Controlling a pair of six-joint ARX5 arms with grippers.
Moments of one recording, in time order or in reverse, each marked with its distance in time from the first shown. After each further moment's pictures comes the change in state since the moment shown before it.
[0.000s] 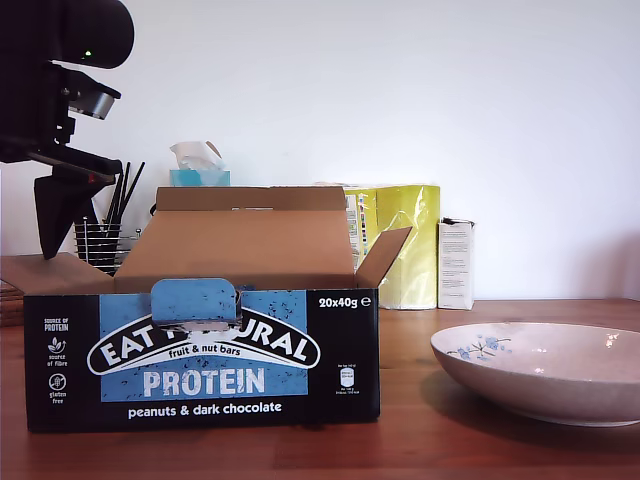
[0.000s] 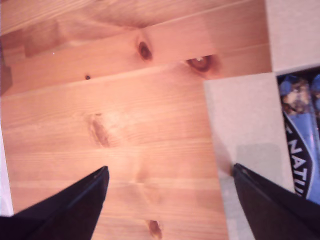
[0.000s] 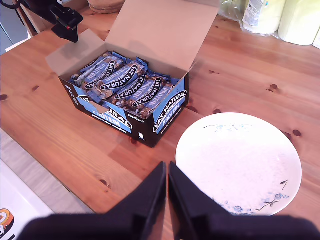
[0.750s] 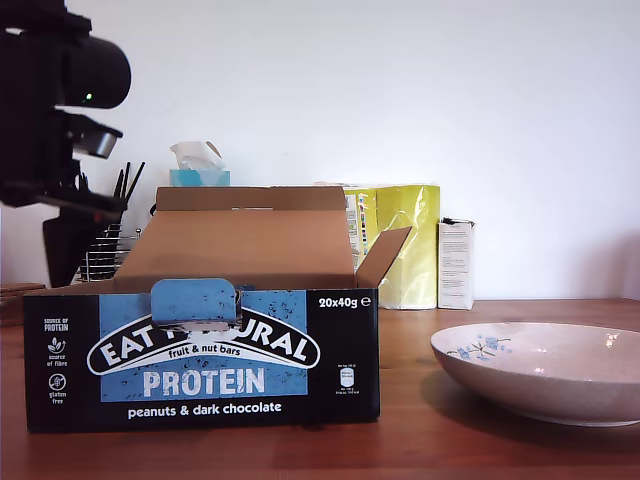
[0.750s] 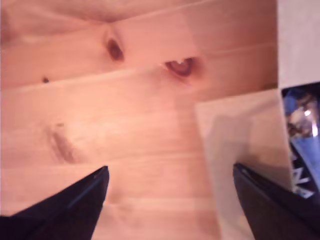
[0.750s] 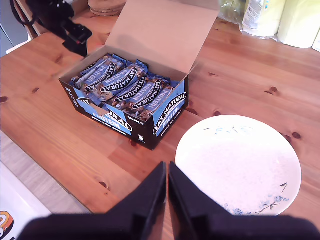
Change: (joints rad) left arm 0.032 0.064 -0.067 0.101 0.076 0.028; right arm 0.000 0.000 0.000 0.009 0.000 0.000
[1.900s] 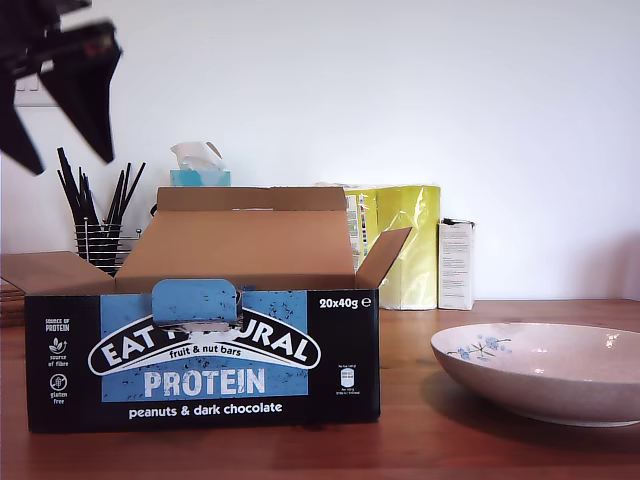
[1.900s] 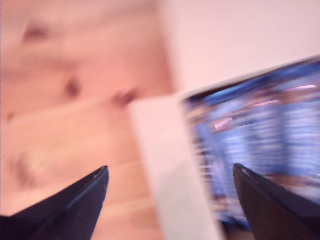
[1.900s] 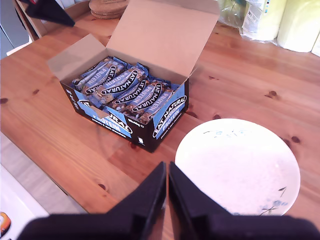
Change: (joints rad) left arm 0.005 -0.375 -0.060 0.085 0.399 0.151; right arm 0.000 0.000 0.000 0.010 0.000 -0.018
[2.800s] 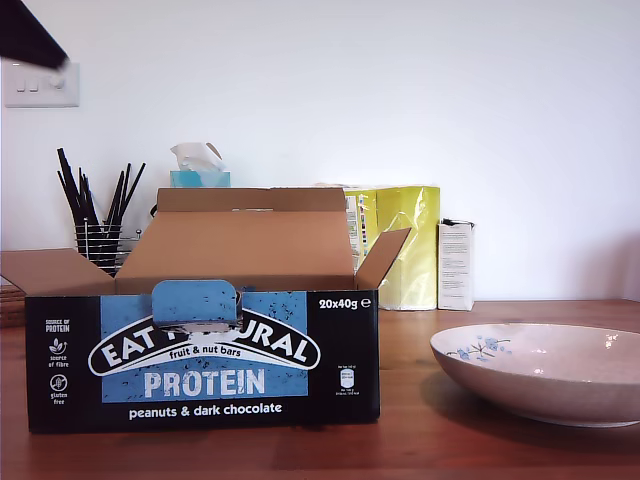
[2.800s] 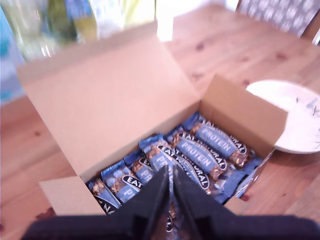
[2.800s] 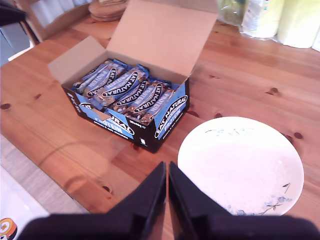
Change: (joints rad) left arm -0.002 -0.676 -0.544 0.424 0.285 0.093; right arm 0.000 0.000 0.000 0.001 0.007 0.047
